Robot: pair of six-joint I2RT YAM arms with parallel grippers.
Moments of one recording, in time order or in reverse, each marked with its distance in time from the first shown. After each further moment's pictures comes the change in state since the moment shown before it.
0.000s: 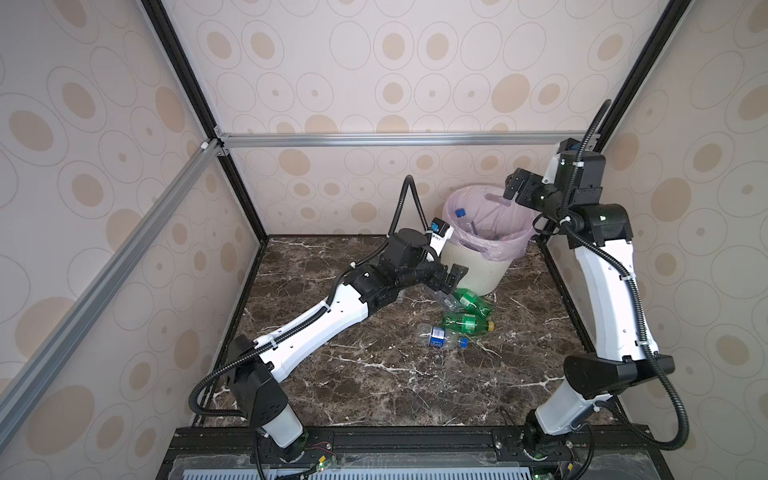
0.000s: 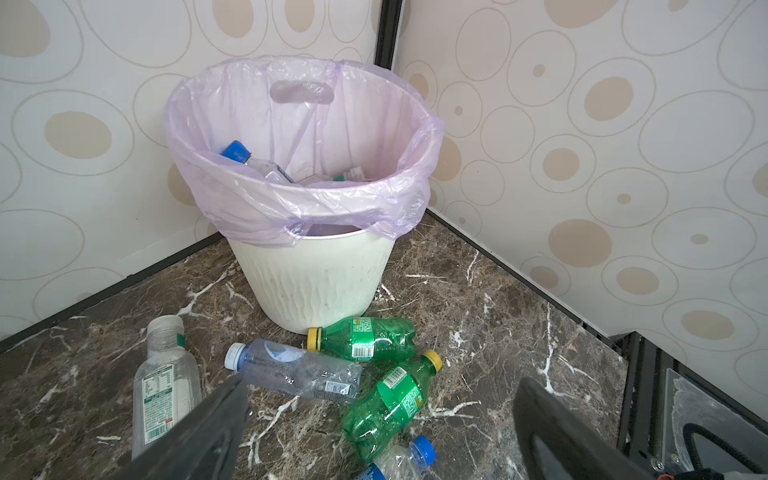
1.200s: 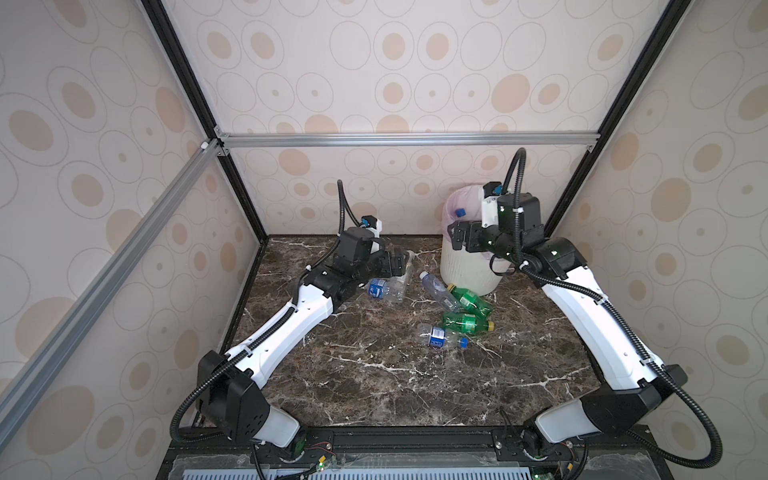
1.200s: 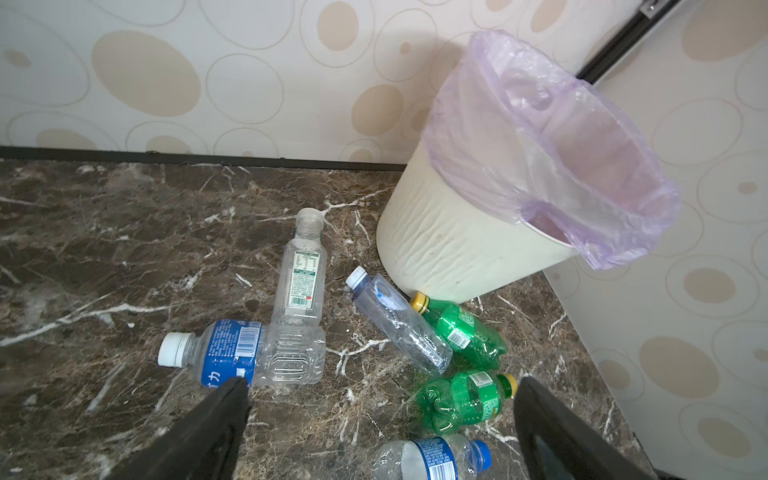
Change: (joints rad) left arm 0.313 -0.141 -0.236 -0.035 -0.044 -0.338; right arm 0.355 -0.187 -0.482 0.150 0.006 -0.151
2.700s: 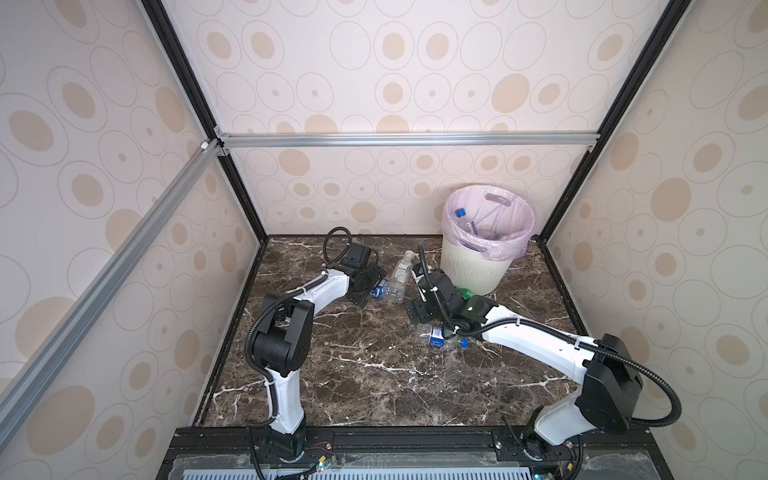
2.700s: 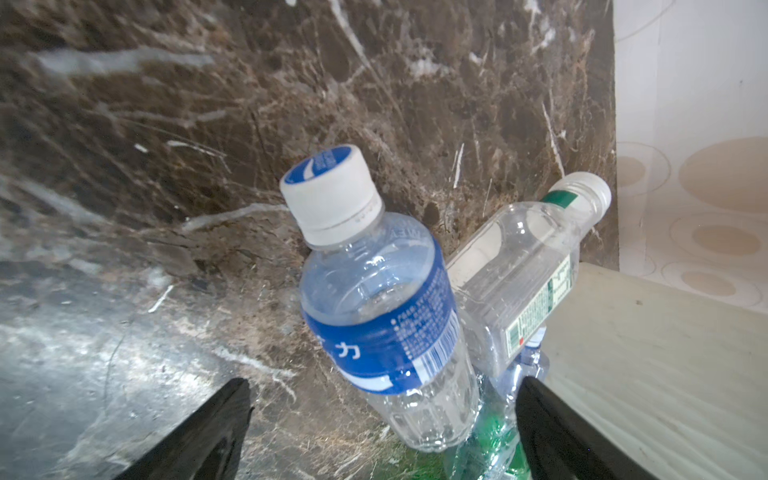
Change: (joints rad) left arm 0.169 0.463 0.017 -0.050 0.114 -0.823; right arm 0.325 0.052 -0.572 0.347 0.236 -0.048
